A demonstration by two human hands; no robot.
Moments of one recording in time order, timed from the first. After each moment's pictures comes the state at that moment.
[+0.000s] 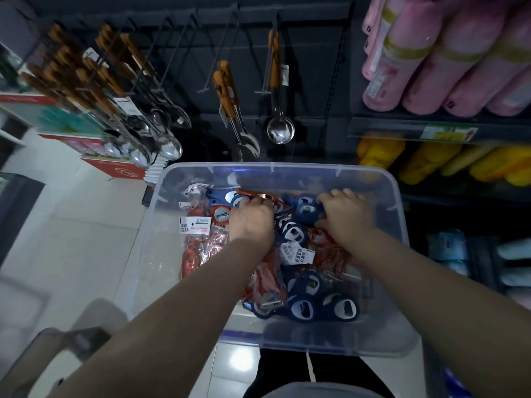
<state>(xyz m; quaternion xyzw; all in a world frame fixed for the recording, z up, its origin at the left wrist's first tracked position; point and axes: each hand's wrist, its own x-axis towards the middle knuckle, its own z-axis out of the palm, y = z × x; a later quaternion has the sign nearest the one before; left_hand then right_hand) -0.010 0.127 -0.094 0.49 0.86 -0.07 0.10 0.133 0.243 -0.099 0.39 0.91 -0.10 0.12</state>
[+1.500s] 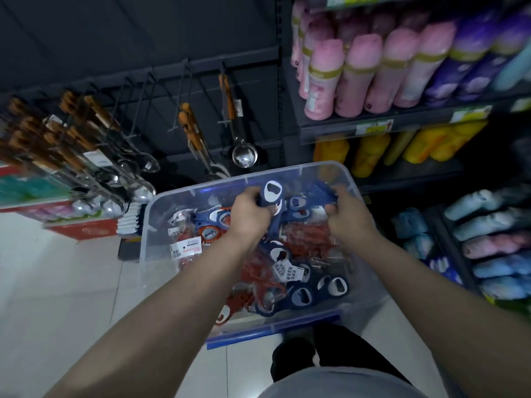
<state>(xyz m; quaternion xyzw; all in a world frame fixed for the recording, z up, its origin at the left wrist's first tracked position) 0.004 0.135 -0.044 0.33 0.76 0.39 0.39 0.184 0.184 -0.036 0.59 0.73 -0.31 -0.13</state>
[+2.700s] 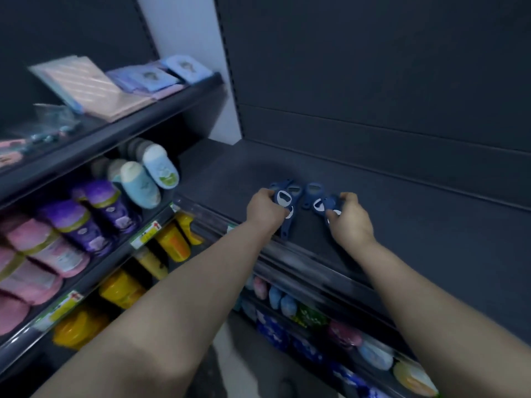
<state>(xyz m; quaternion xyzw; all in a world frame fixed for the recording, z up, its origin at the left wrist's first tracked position) 0.636 0.307 0.061 0.69 0.52 0.22 0.46 0.756 0.193 0.052 0.86 0.31 -0.16 -0.38</state>
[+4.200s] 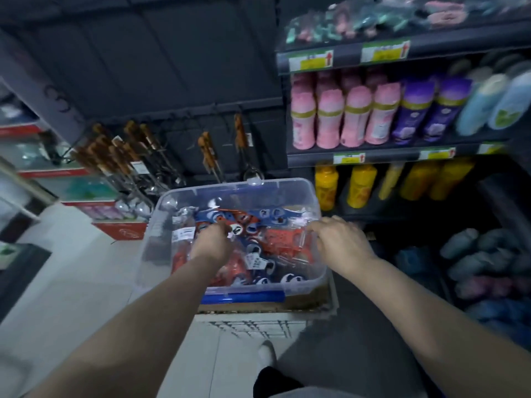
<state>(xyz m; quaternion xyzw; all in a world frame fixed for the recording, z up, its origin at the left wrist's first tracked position) 0.059 0.044 -0.014 0.40 0.90 0.12 0.15 0.295 0.147 0.003 0.38 0.92 -0.10 -0.05</state>
